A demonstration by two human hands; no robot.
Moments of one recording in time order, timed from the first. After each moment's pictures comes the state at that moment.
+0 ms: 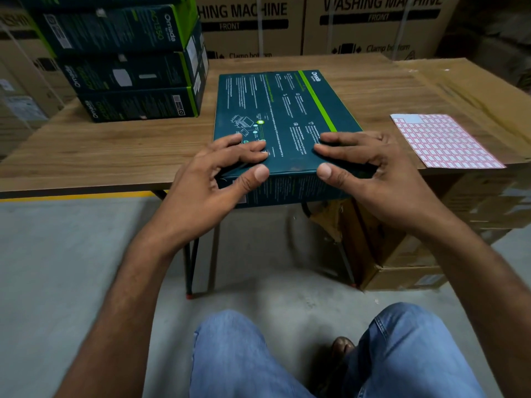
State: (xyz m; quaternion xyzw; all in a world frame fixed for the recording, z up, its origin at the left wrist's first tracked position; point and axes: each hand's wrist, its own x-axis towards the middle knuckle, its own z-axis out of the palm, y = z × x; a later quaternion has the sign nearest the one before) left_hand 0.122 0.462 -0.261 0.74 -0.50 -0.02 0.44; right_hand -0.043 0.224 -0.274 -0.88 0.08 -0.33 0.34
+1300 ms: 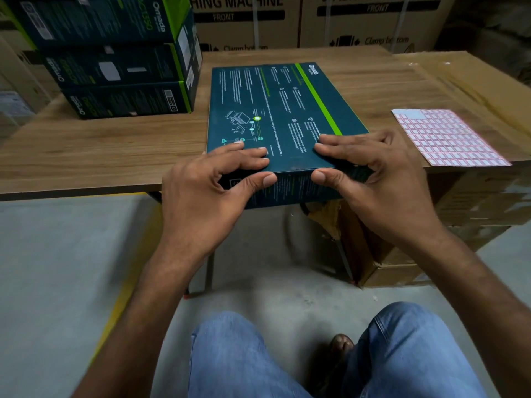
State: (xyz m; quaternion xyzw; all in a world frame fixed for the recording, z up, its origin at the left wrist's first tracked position) left_hand 0.107 0.447 -0.274 0.73 -0.46 0.14 0.49; right_hand -0.047 0.245 -0.274 -0.89 0.14 -0.38 0.23
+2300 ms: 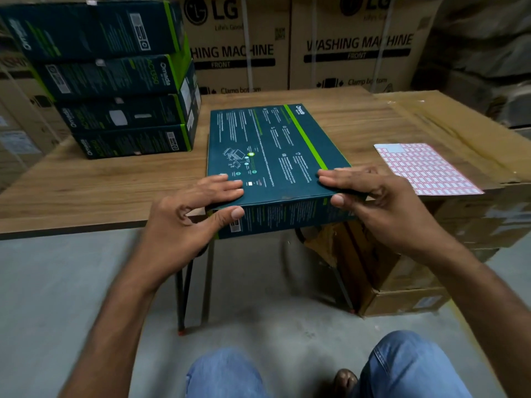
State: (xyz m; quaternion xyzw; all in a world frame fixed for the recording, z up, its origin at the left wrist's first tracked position) left_hand 0.138 0.467 -0.266 0.69 -0.53 0.06 0.49; right_hand -0.057 0.203 -0.271 -0.88 0.03 -0.33 0.34
